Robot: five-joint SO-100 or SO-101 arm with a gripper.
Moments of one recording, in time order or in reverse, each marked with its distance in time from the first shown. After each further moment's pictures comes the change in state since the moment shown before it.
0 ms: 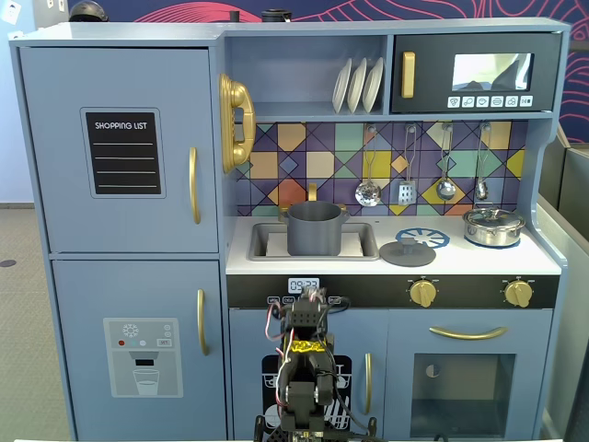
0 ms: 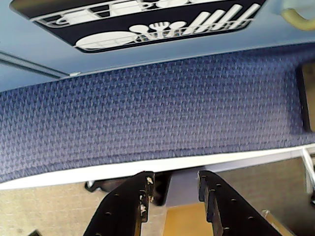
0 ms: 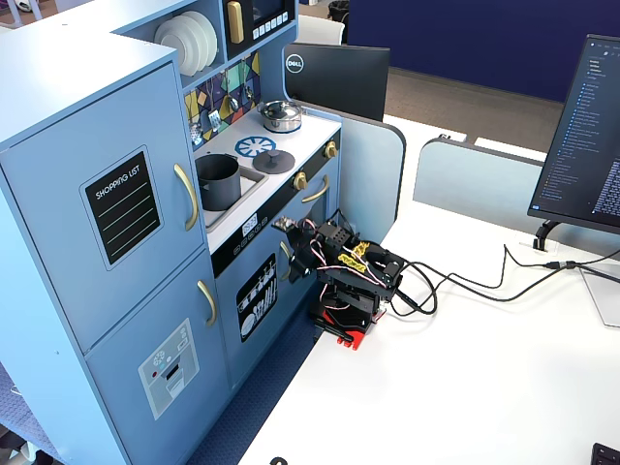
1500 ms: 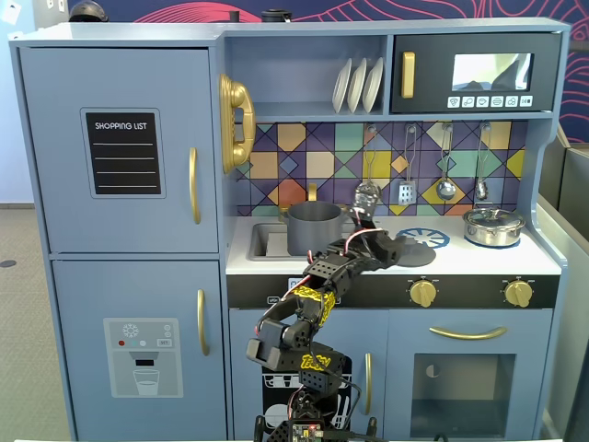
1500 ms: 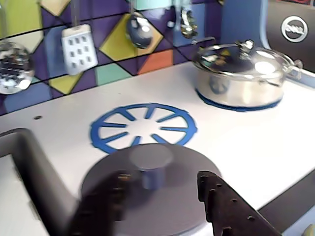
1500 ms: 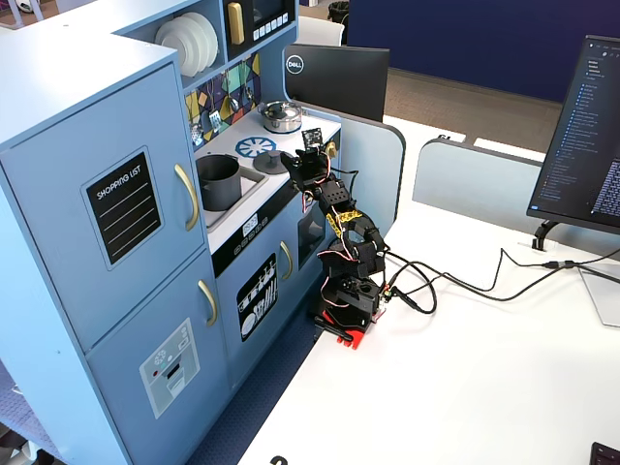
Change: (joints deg) arm 33.8 -27.8 -28.3 -70.0 -3.6
